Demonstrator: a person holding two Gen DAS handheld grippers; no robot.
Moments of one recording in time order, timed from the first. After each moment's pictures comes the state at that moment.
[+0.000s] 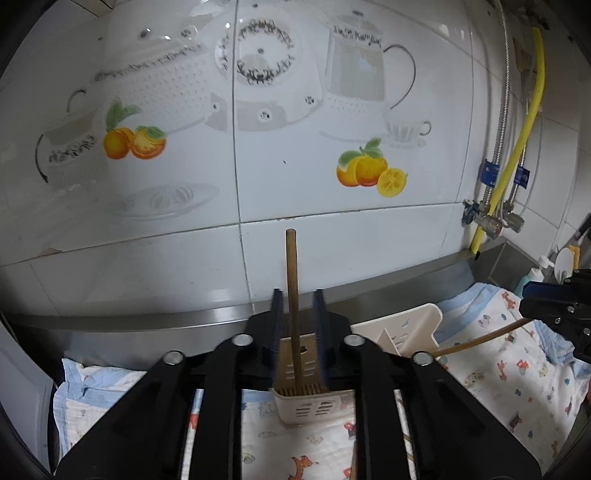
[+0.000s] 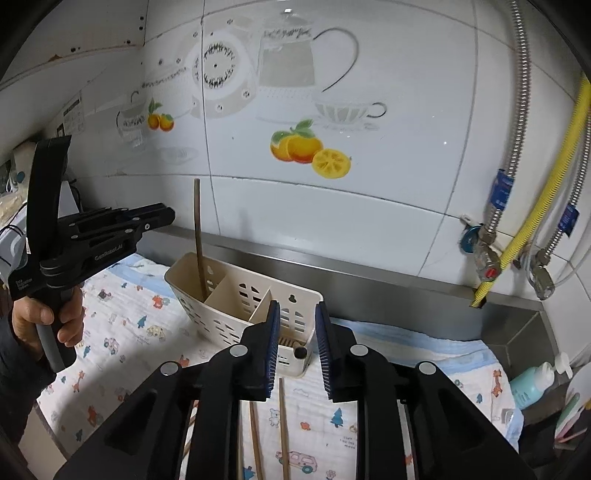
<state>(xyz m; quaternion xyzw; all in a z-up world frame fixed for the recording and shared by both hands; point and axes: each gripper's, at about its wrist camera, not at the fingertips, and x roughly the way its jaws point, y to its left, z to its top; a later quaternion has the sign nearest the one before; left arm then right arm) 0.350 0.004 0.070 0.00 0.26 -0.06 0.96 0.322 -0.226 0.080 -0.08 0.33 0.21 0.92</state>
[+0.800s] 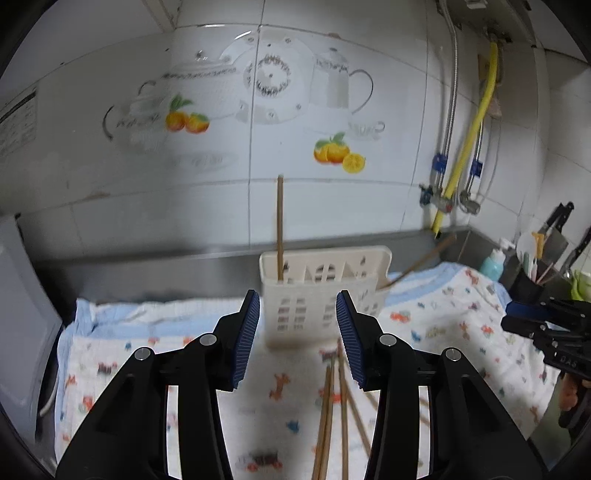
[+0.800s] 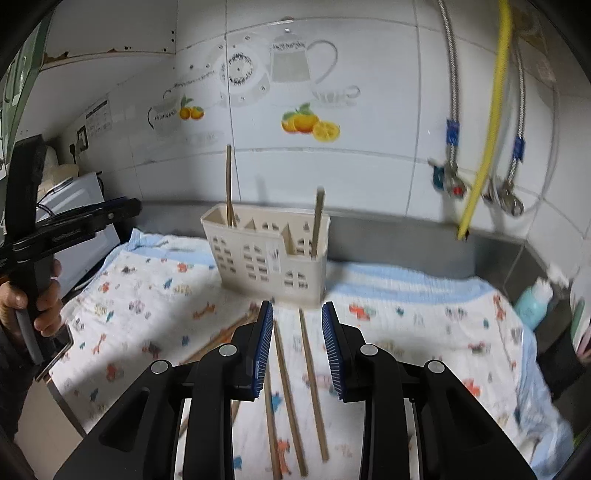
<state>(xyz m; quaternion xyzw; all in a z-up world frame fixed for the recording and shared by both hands) 0.212 0.014 0.053 -0.02 0.25 -0.07 0.97 0.193 -0.266 0.026 -0.04 0.32 0.21 0.92</state>
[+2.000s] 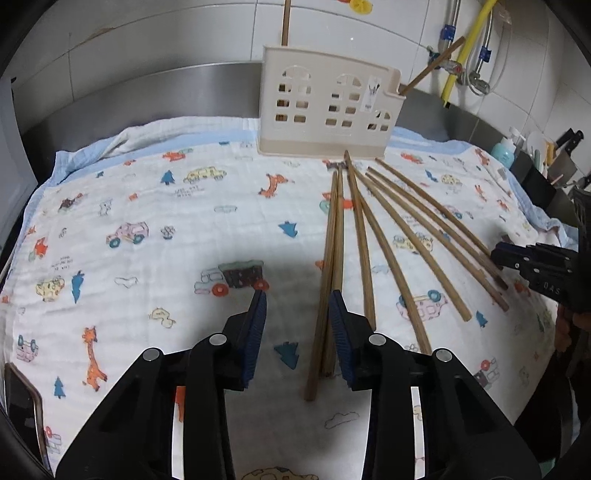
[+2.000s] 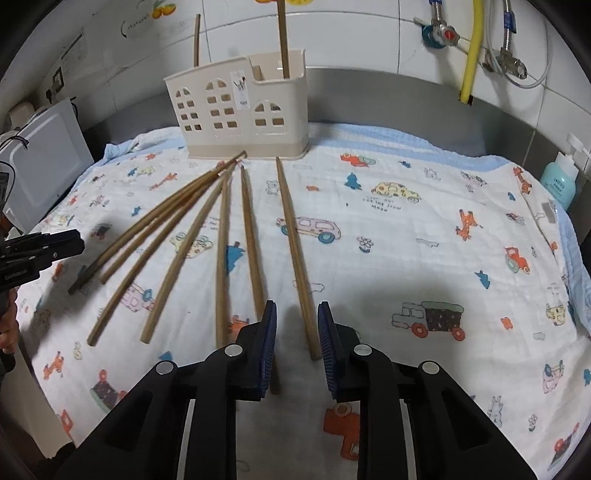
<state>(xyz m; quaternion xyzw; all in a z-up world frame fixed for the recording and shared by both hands) 0.153 0.016 -0.114 -0.03 0.42 -0.08 0.90 0.181 -0.290 -0.125 -0.05 0.44 0.19 0.88</state>
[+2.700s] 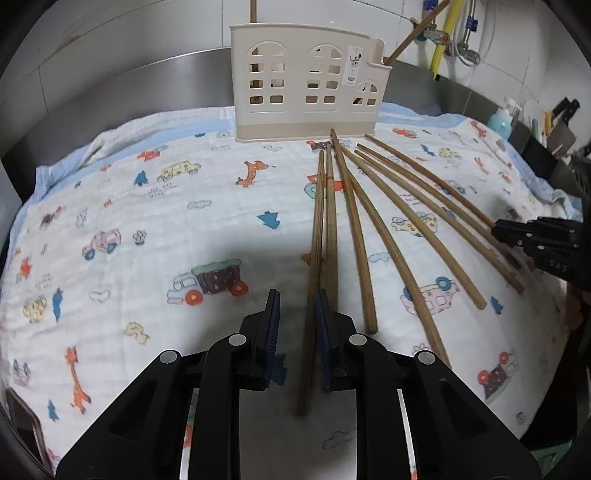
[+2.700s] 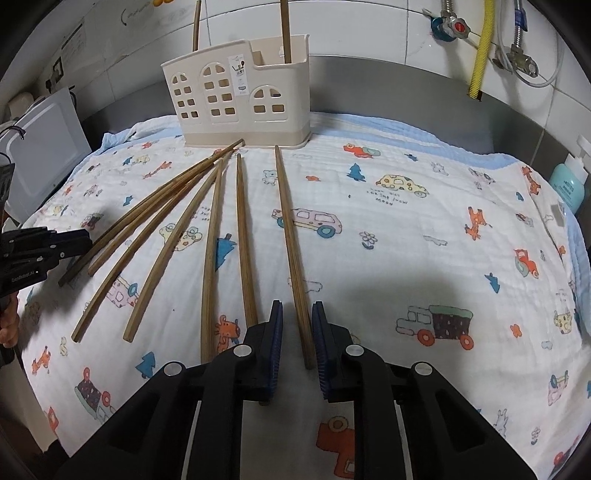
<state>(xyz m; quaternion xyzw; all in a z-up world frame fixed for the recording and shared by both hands) 0.169 -0.001 -0.130 0.02 0.43 -0.09 0.90 0.187 -0.285 -0.133 -0.07 0.44 0.19 0.87</state>
